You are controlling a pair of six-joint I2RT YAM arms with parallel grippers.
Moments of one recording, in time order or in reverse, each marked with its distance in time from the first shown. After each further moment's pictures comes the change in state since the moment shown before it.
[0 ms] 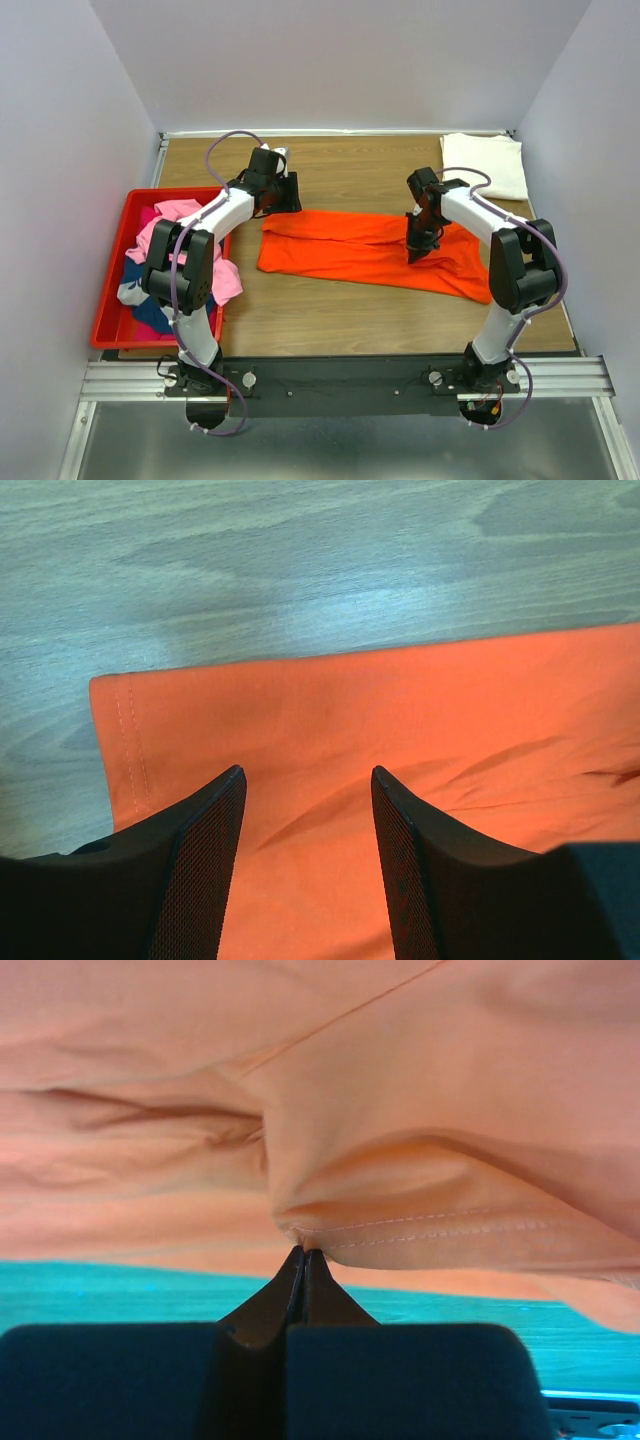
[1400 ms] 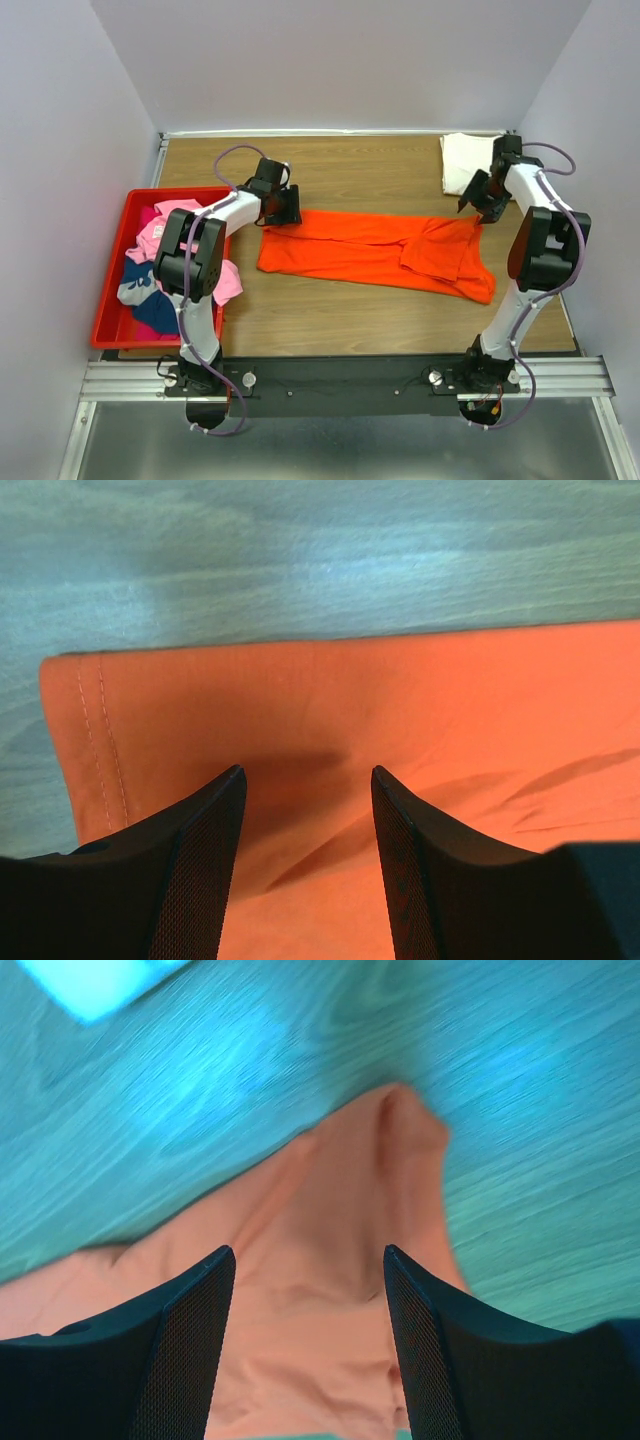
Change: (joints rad) left arm 0.000 0.111 -0.007 0.009 0.001 -0.031; right arm -0.444 0.134 0.267 0.098 0.046 -0.017
